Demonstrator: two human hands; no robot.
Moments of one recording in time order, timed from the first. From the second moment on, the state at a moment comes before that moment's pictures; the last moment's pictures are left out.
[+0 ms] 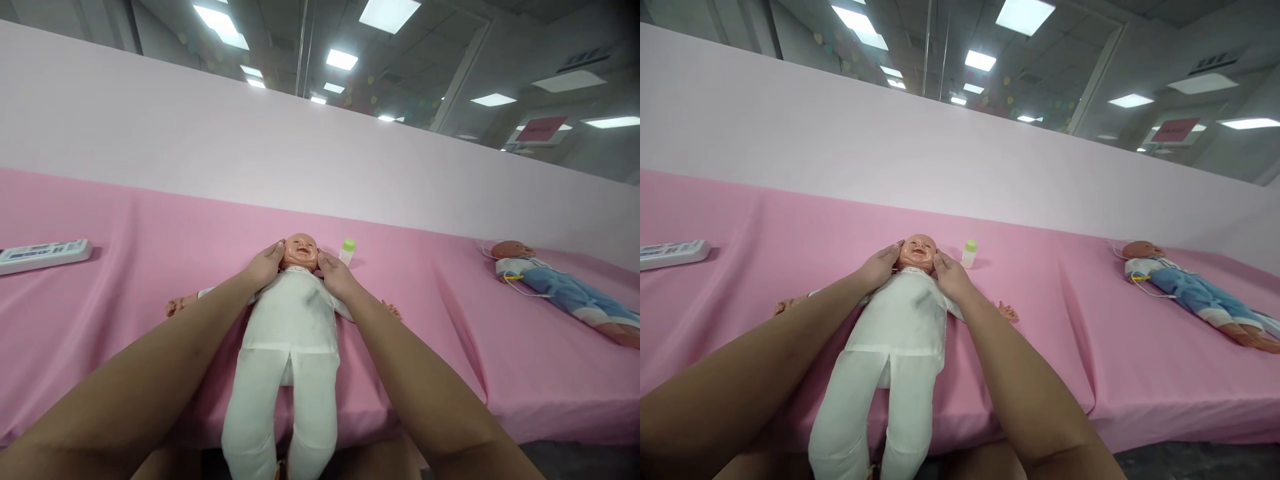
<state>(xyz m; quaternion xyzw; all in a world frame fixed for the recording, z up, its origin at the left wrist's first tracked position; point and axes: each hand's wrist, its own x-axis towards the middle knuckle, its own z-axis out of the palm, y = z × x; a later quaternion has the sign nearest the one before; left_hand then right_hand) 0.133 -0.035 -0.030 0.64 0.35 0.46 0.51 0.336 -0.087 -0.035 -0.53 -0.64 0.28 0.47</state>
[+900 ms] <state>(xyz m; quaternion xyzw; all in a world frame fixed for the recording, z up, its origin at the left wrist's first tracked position) 0.124 -0.048 -0.016 0.74 0.44 0.35 0.36 0.327 -0.099 -0.020 -0.55 -0.65 0.25 0.45</state>
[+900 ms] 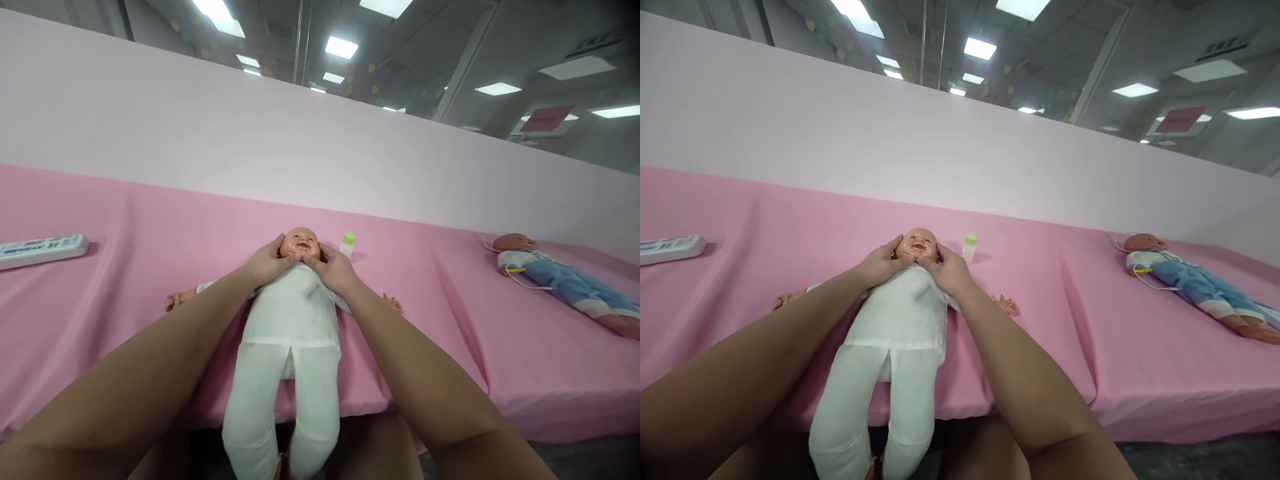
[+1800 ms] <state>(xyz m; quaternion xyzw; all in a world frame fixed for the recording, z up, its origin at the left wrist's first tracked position) 0.133 -0.034 -0.035 0.66 0.39 0.45 0.46 0.339 -0.088 -0.030 -0.56 -0.62 0.30 0.46</state>
